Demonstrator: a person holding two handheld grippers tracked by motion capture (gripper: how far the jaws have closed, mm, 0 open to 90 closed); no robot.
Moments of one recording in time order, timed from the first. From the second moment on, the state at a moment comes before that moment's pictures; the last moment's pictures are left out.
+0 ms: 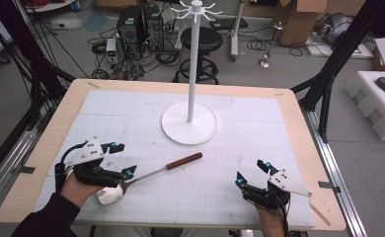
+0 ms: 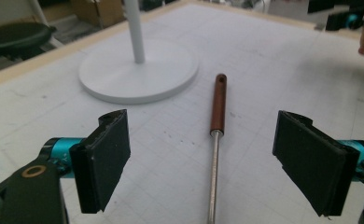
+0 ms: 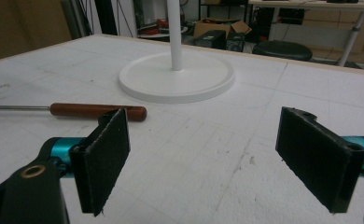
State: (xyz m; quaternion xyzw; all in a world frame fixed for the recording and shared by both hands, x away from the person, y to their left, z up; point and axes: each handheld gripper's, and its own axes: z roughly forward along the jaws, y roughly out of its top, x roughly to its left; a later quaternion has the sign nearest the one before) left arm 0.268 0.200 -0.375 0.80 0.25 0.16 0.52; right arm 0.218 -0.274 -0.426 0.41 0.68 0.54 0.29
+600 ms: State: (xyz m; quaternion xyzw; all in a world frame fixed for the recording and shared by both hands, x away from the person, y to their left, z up) left arm 0.299 0.159 -0.412 0.90 0.24 0.05 0.37; right arm 0.218 -0.274 -0.427 0.41 0.68 0.54 0.29
